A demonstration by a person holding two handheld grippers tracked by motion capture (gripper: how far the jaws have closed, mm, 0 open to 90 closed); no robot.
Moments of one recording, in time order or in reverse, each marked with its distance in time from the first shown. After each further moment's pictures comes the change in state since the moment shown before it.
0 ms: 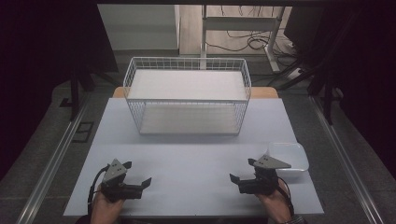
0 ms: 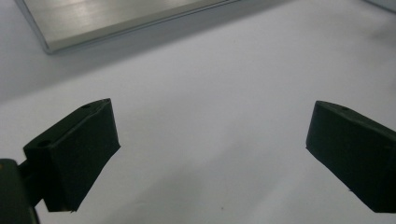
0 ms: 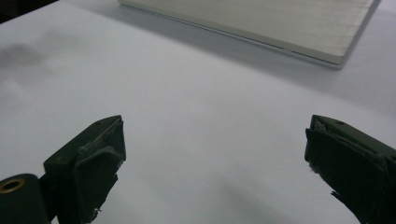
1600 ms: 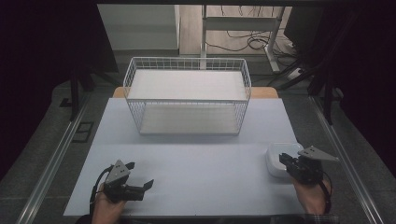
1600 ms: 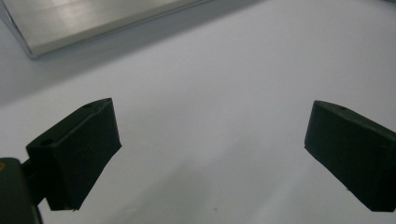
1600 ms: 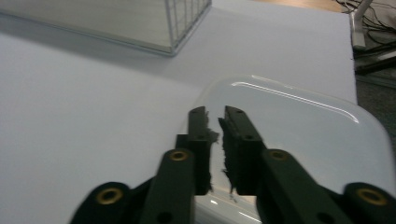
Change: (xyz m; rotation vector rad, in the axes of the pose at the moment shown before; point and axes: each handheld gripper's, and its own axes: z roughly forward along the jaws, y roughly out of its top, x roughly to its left) left arm -0.003 0.000 0.002 -0.003 -0.029 0.032; right arm -0.083 0.003 -0.076 0.029 -0.327 0.070
